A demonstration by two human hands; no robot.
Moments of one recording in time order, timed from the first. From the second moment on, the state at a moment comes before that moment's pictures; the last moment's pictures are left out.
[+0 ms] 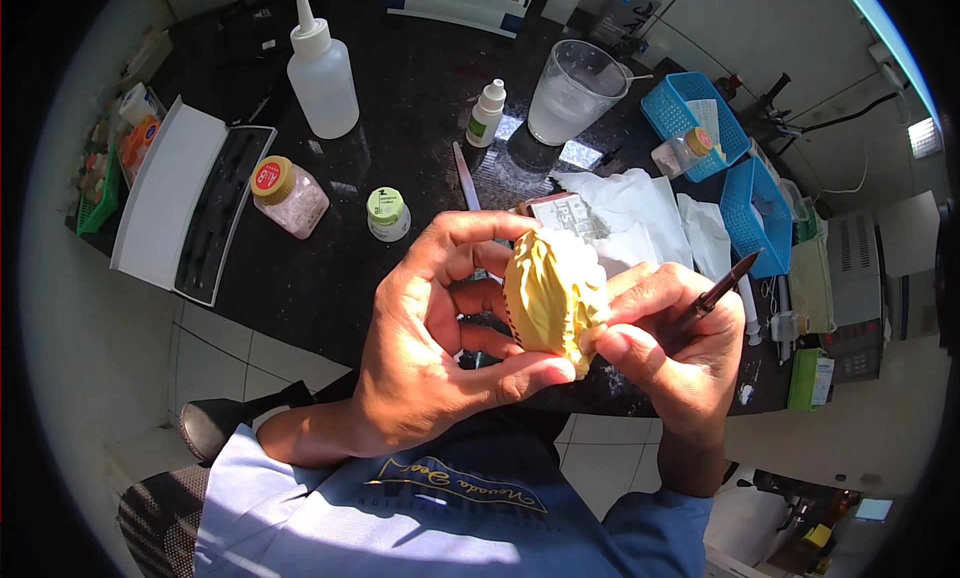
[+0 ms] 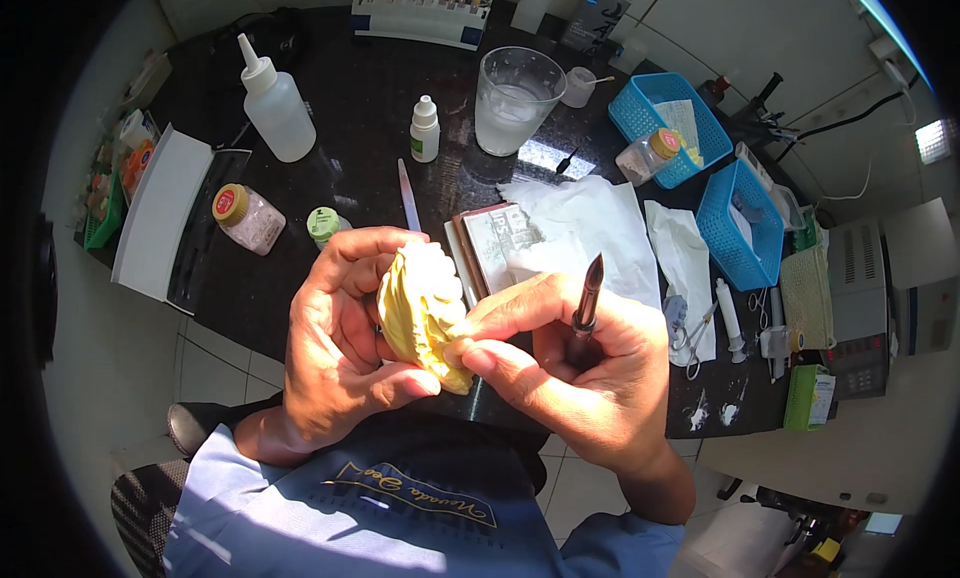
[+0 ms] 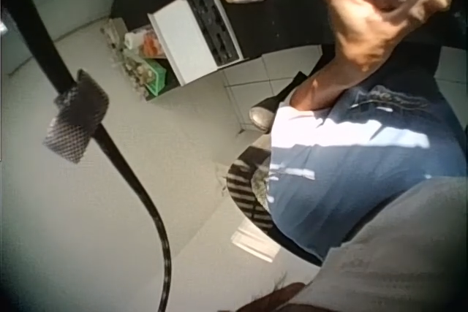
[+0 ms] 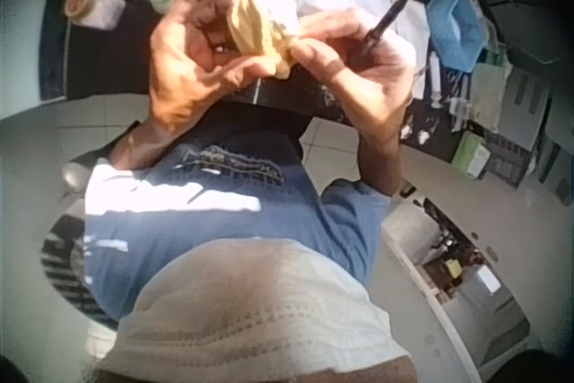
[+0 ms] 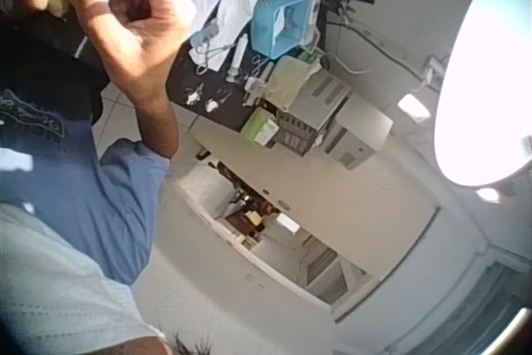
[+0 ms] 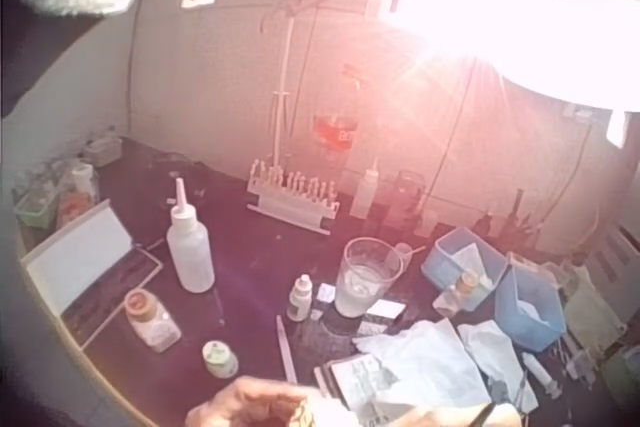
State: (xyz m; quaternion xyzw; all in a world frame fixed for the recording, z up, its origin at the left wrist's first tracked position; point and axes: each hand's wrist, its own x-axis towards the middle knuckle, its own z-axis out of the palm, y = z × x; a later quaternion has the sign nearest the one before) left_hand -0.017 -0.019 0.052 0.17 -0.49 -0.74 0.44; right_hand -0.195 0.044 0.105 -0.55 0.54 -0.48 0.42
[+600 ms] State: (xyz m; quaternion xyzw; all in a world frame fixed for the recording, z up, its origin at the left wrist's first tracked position) left_hand -0.015 -0.019 0.053 0.18 -0.46 -0.77 0.41; right_hand -0.195 0.044 0.098 -0.51 0.47 -0.54 0.47
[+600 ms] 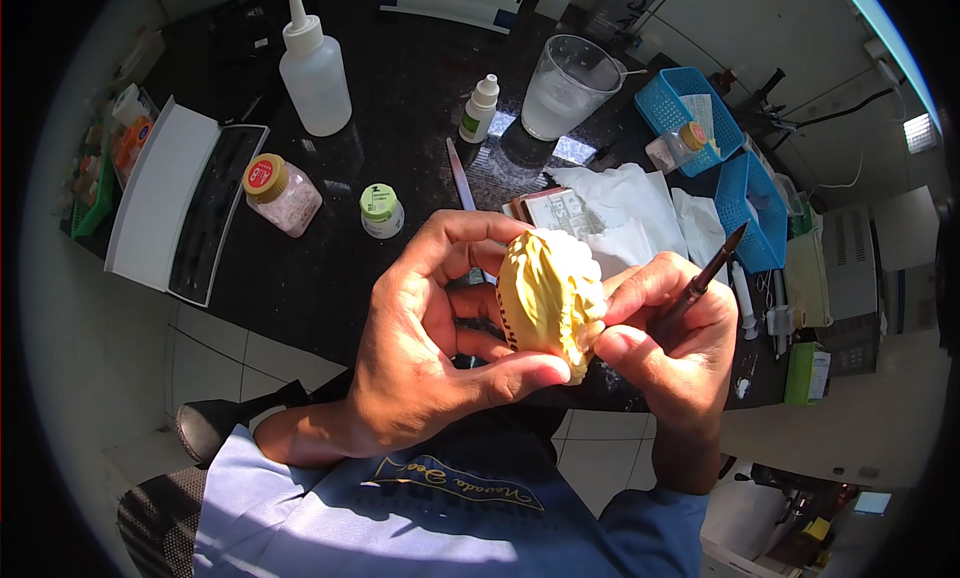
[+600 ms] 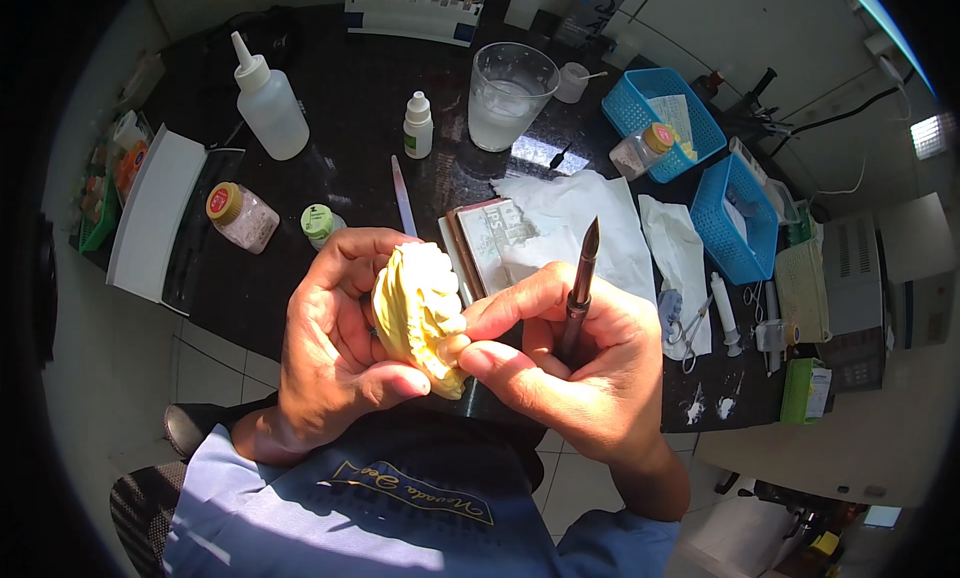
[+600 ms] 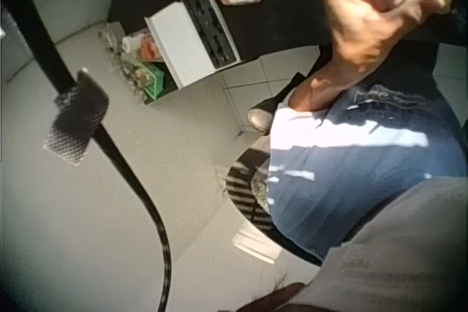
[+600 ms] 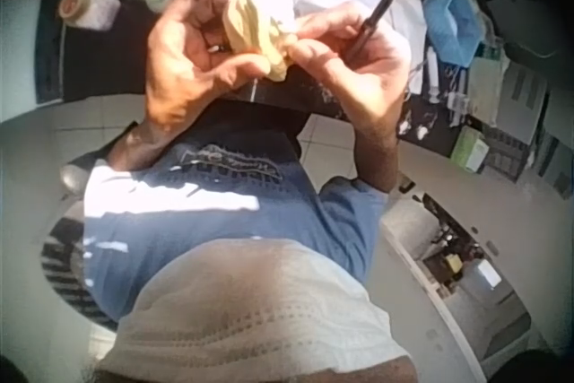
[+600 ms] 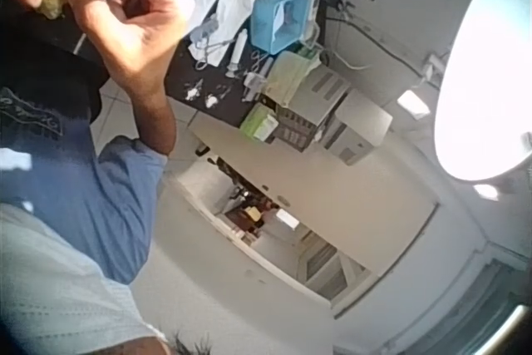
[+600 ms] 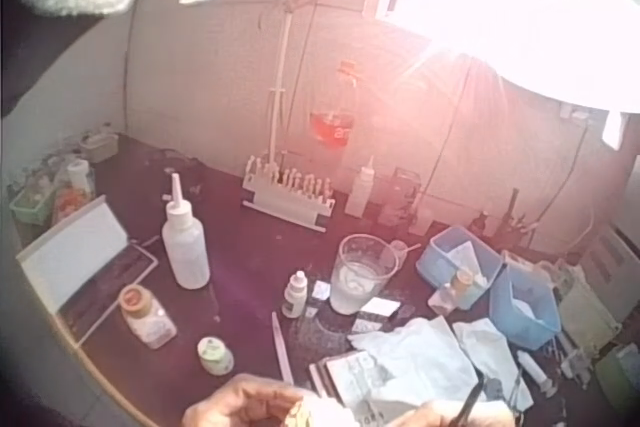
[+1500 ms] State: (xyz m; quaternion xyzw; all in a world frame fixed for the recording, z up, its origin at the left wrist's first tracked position) left_hand -0.015 -0.017 0.053 0.17 -0.45 -0.78 0.41; right_hand -0.190 0.046 0.098 -0.49 0.48 -0.54 0.49
